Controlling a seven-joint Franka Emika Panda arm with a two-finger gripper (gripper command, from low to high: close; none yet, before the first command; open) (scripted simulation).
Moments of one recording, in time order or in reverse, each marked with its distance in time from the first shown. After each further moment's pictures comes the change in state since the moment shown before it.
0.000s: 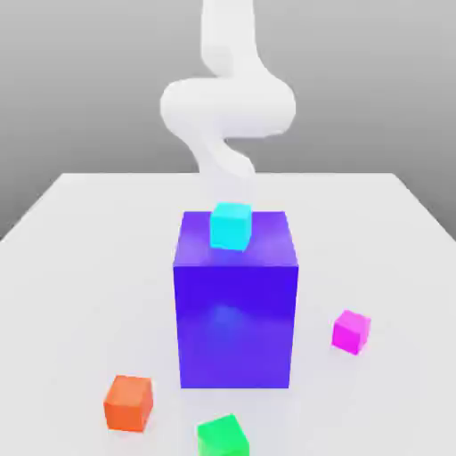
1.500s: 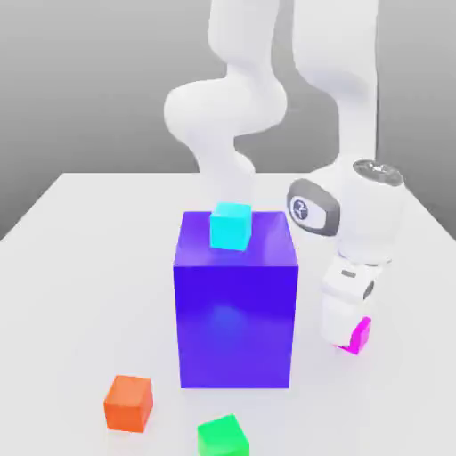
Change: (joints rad) arm 0.544 1.016 0.024 -0.485 -0.175 0.768 -0.148
